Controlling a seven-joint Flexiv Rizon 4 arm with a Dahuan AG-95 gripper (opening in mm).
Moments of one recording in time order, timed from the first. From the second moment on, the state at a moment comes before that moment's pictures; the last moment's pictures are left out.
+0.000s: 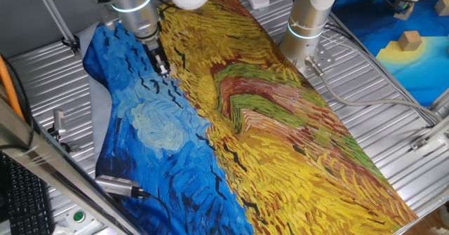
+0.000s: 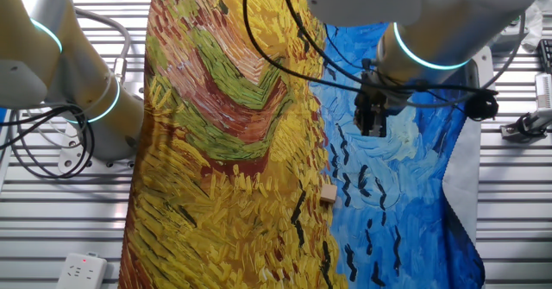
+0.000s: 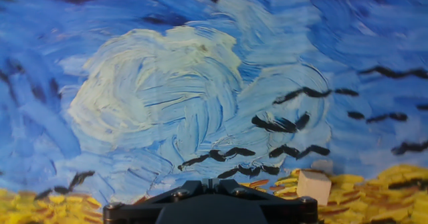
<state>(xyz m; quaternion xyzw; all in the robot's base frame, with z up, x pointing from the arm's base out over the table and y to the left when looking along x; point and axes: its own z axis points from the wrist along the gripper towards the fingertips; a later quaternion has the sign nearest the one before) 0.516 -0.043 0.133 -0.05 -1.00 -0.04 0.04</state>
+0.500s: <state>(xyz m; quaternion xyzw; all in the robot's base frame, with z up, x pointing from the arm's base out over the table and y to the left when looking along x) 0.516 -0.043 0.132 -0.07 -1.00 -0.03 0.05</state>
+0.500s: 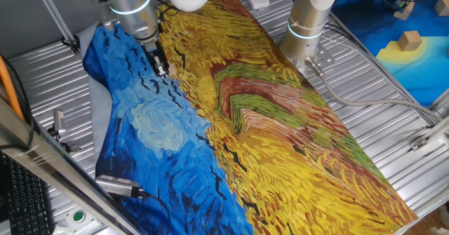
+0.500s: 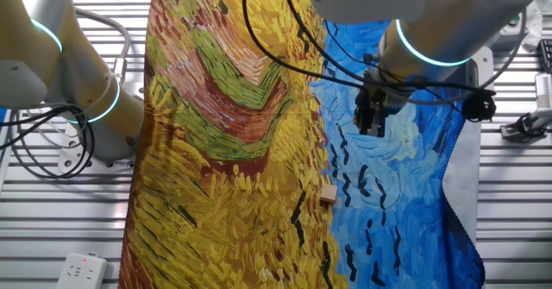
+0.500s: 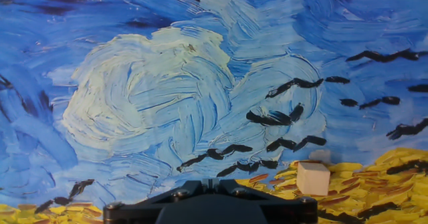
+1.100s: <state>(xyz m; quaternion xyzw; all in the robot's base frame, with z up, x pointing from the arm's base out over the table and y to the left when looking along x) 0.498 -0.055 0.102 -0.08 -1.00 -0.03 0.04</state>
